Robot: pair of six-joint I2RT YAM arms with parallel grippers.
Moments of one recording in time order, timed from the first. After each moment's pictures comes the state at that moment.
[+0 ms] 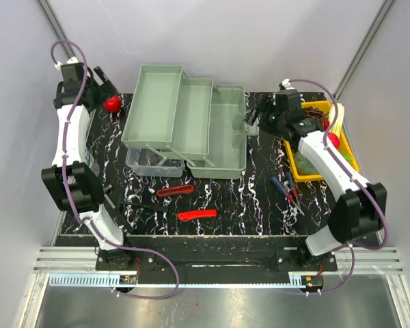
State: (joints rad) left arm 0.21 1.82 1.81 -0.61 0.05 -0.44; right arm 0.31 1.57 1.37 -0.42 -0.03 0.65
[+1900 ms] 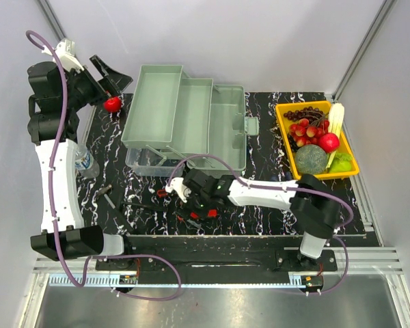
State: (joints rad) left arm 0.17 1.35 1.77 -0.61 0.56 -0.49; right arm 1.11 1.74 1.18 -0.37 -0.29 -0.01
